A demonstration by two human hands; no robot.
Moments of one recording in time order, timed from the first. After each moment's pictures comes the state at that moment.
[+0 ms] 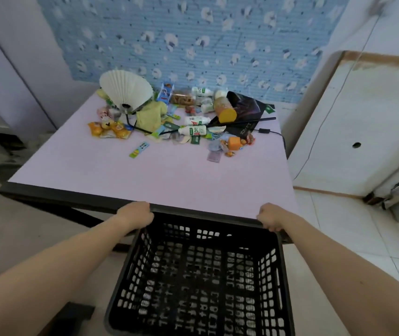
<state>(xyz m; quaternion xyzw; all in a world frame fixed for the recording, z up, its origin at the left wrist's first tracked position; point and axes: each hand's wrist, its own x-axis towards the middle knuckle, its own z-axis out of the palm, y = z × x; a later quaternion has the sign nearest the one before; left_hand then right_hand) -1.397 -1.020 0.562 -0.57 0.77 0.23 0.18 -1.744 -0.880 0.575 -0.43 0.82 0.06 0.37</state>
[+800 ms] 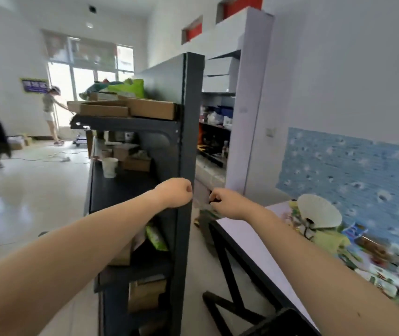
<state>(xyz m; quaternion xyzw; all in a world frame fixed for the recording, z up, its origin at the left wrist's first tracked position) -1.108 -0.756 0.876 -0.79 0.58 0.05 -0.16 -1.272 -0.846 0.867 -0.92 0.34 -0.07 0.18</state>
